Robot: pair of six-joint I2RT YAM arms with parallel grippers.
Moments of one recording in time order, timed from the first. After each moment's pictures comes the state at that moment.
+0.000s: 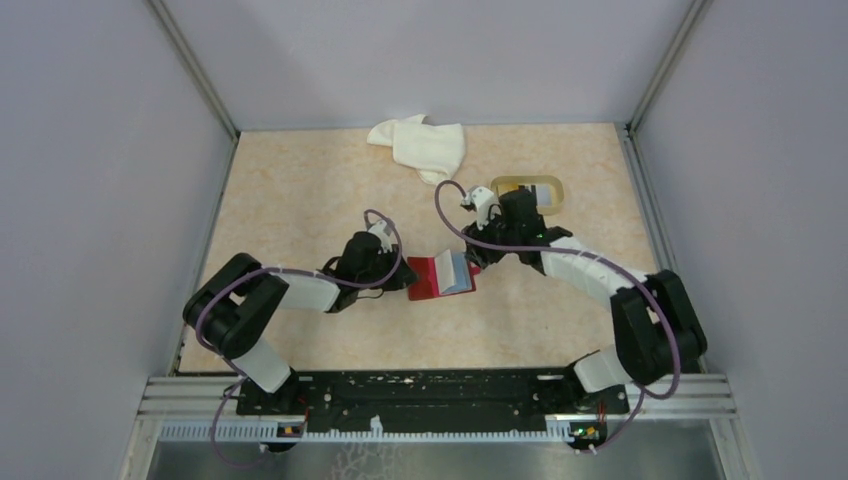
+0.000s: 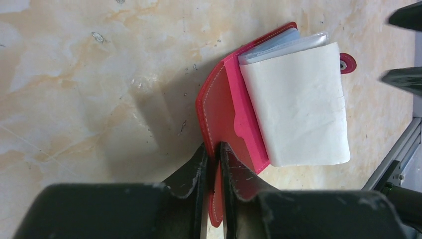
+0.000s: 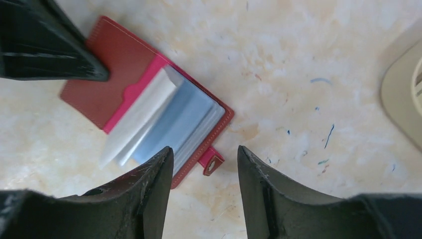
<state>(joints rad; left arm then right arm) -0.65 1.64 0.54 0.50 0.16 -0.69 0.46 1.48 0.83 -0.15 -0.30 -0.19</state>
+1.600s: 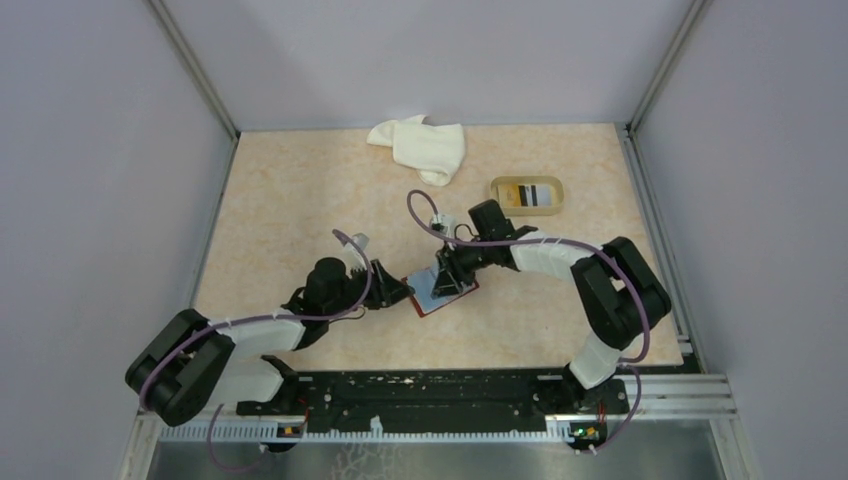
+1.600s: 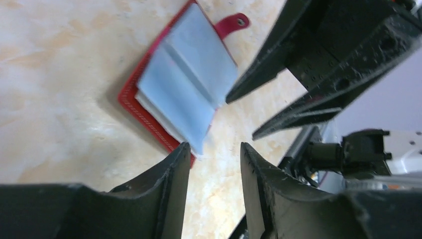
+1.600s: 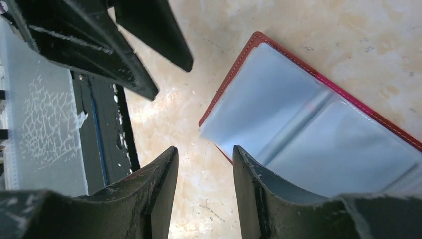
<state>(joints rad) -0.64 1.25 0.25 0.63 0.28 -0.82 0.57 1.66 0.89 -0.17 -0.87 -0.11</state>
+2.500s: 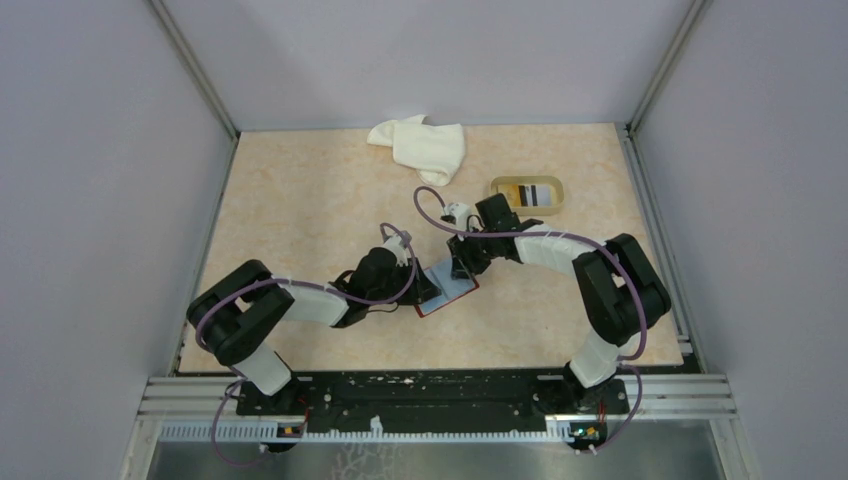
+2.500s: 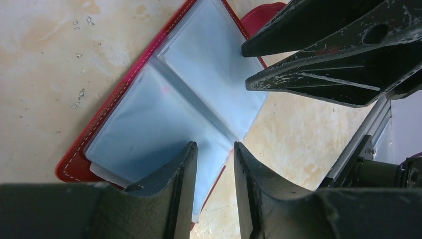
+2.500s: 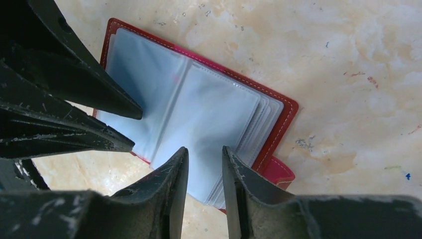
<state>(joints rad) -0.81 1.63 0.51 0.60 0.12 -0.79 0.50 1.67 0.92 -0.23 -0.51 -0.17</state>
